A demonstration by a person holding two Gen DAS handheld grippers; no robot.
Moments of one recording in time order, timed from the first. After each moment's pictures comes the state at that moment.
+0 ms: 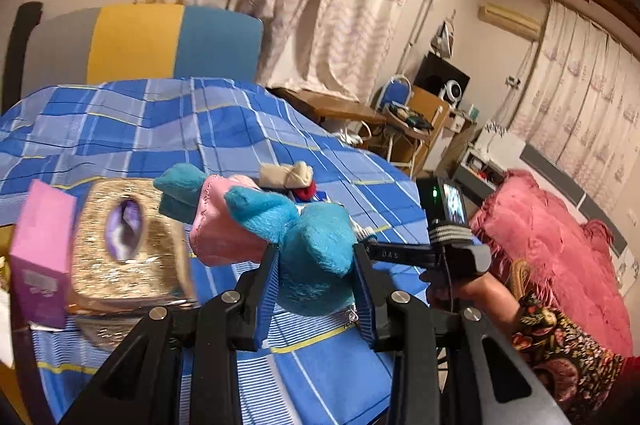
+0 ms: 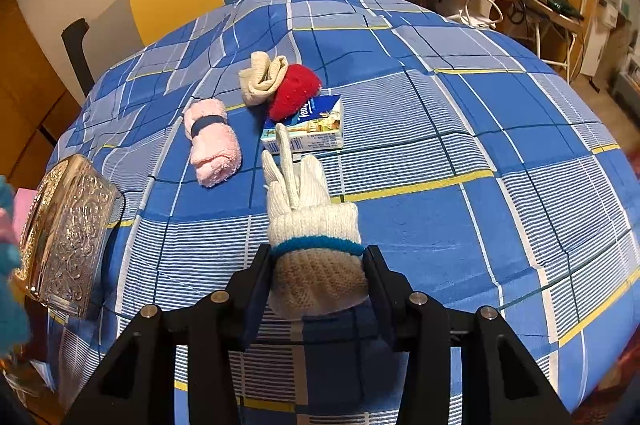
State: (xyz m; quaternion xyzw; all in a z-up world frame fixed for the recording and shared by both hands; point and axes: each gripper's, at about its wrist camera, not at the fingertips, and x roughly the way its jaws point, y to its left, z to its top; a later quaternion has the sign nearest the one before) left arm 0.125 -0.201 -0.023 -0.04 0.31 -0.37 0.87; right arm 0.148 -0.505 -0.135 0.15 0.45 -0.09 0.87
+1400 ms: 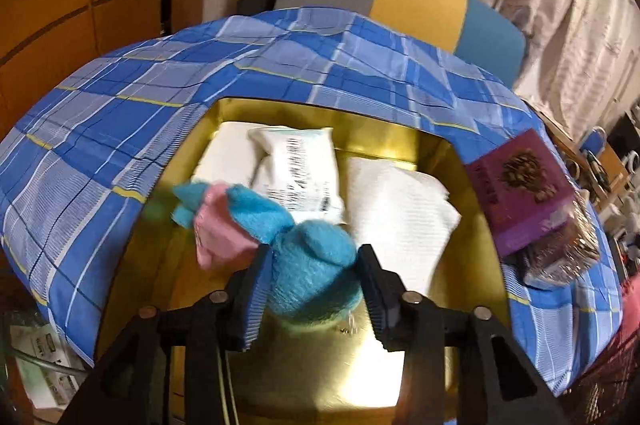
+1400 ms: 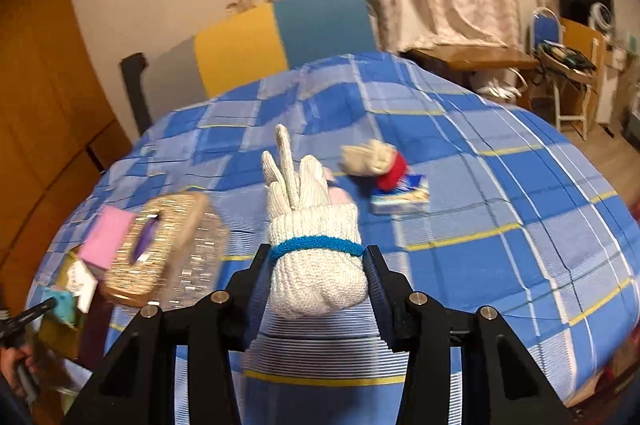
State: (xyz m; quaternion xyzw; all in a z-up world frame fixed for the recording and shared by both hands) left arm 0.187 0.169 -0.120 -0.10 0.42 -0.02 0.90; right arm 0.105 -0.395 -0.035 0.13 0.33 -0.03 0.94
